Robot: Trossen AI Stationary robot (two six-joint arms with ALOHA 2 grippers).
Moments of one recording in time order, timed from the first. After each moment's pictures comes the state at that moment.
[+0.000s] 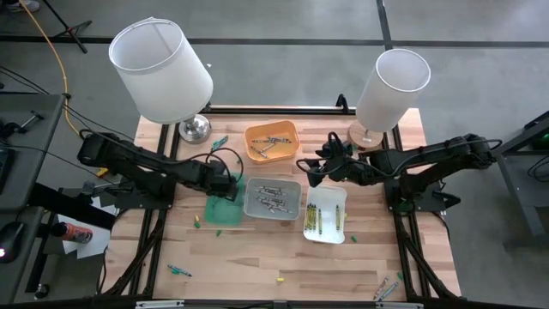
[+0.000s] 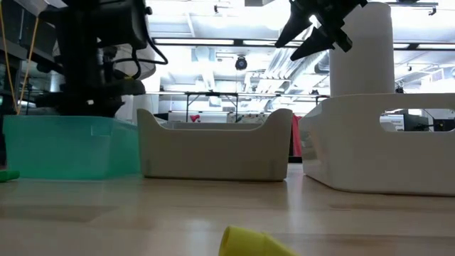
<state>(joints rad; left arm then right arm) -0.11 1.39 0.73 -0.76 -0.24 -1.32 0.14 1.27 1.02 -0.47 0.66 0.77</state>
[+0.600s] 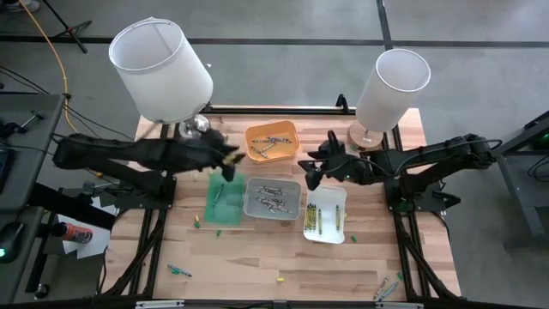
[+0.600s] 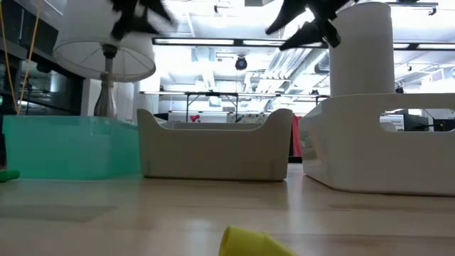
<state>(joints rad) -0.07 1.04 0.93 -0.44 -0.48 -0.62 0.14 1.27 1.02 -0.34 0.58 0.67</state>
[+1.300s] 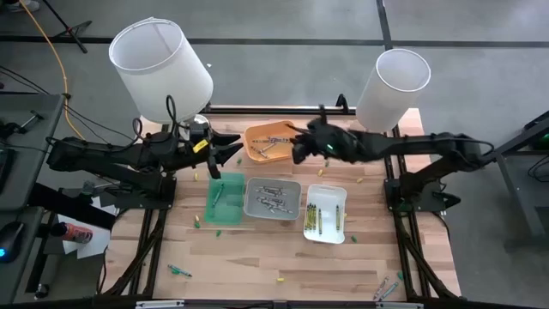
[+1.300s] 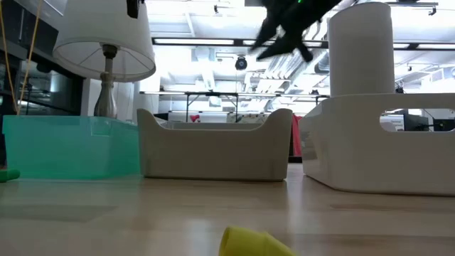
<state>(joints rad) -0.07 0.88 0.75 0.19 -0.40 -0.37 -0.11 1.40 1.09 -0.22 0.40 0.65</state>
